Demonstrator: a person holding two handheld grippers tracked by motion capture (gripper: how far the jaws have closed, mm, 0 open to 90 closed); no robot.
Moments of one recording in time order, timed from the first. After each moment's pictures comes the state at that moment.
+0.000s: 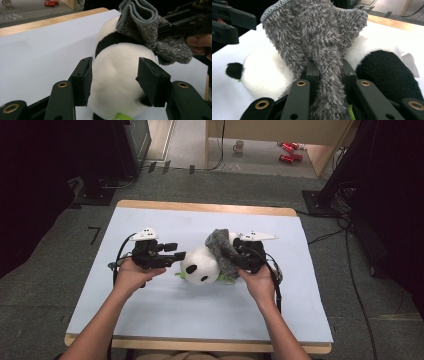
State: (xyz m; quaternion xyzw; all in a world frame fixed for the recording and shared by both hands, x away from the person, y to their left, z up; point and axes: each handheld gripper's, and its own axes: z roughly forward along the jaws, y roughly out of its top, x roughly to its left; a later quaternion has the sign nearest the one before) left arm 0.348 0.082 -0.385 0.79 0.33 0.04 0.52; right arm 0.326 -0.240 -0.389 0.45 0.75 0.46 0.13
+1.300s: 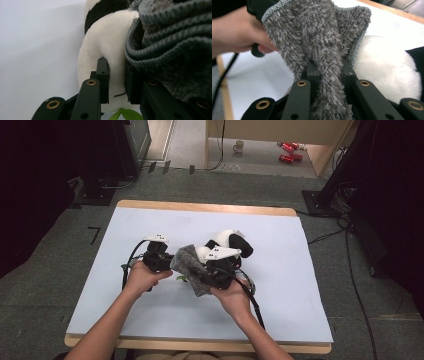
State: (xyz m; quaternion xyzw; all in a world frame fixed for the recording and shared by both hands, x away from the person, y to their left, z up) left arm 0.367 0.064 -0.428 0.81 0.34 -0.06 0.48; right arm 0.291 -0.157 -0.398 0.35 0.81 0.46 0.11
